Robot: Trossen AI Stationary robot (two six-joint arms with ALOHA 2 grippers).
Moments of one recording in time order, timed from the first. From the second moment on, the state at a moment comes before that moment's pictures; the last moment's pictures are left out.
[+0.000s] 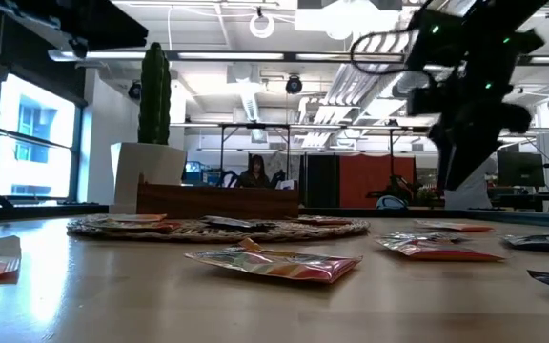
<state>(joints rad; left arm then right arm) -0.33 0.52 0.50 -0.13 -0.81 -0.14 -0.18 1.23 0.65 -0.63 0.09 0.04</state>
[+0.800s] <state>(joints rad) -0.33 0.61 0.53 -0.13 -0.90 -0.14 -0.42 1.50 0.65 -0.49 -0.02 -0.17</state>
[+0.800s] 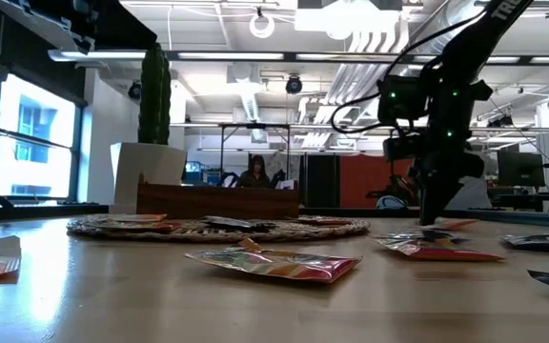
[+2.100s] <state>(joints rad) -0.33 0.61 0.53 -0.13 -0.91 -0.14 -0.22 1.89 1.21 0.04 0.44 -0.68</state>
